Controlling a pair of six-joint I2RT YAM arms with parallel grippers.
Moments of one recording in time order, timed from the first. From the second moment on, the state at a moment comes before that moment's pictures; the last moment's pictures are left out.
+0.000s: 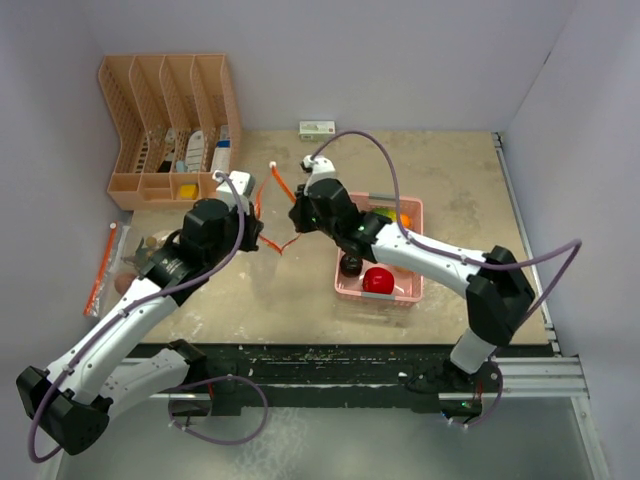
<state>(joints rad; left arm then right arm) -0.57 0.94 0.91 -0.35 -0.08 -0.26 0.87 1.71 1.34 -0.03 0.16 0.49</state>
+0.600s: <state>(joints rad) -0.59 0.93 1.12 -0.70 -0.54 -0.18 0.88 1.49 1.02 0.06 0.17 0.59</state>
